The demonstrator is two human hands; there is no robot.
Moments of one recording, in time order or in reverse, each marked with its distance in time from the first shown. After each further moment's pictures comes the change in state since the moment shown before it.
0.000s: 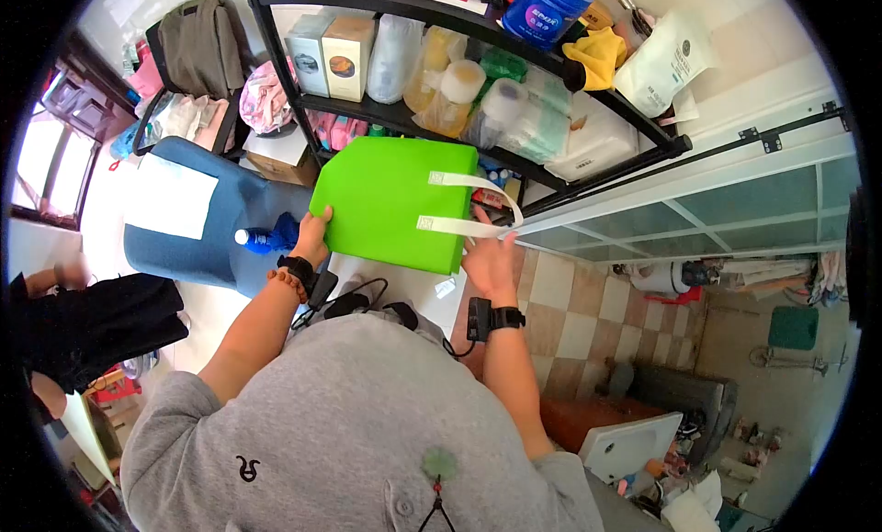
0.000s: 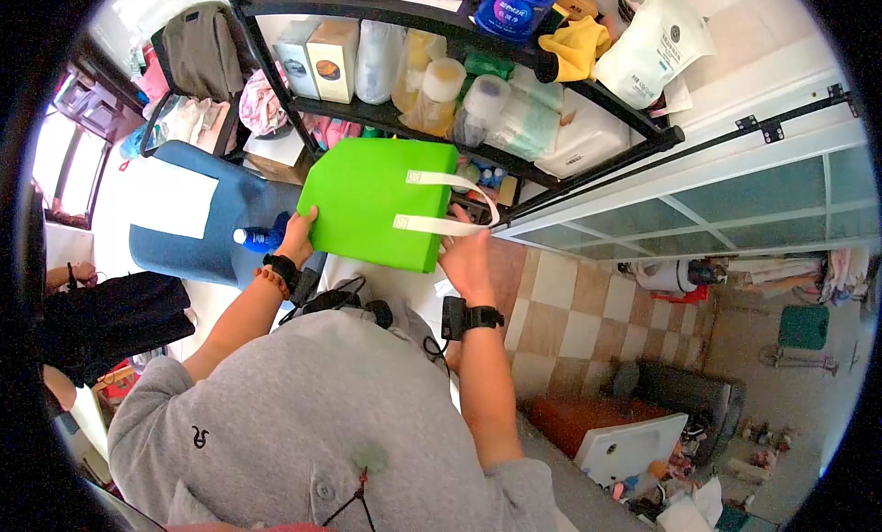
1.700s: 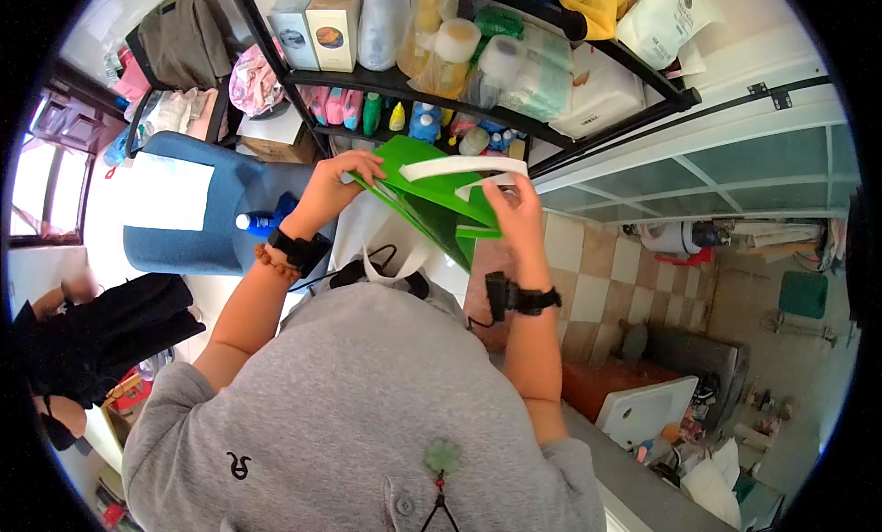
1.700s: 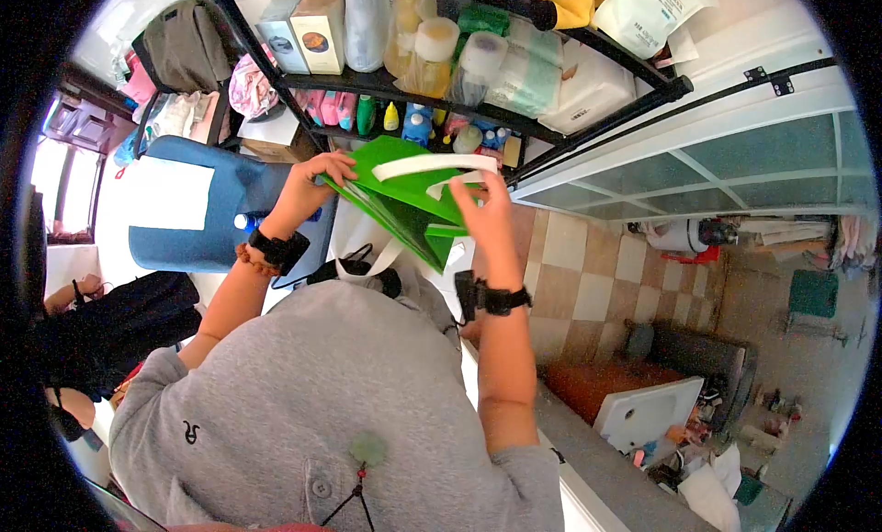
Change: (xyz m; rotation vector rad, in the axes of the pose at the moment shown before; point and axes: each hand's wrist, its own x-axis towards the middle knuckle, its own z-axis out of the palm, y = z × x) left_hand -0.073 0.085 0.101 1.015 -0.704 0.860; right_hand -0.009 -0.040 0.026 -0.759 0.301 -0.331
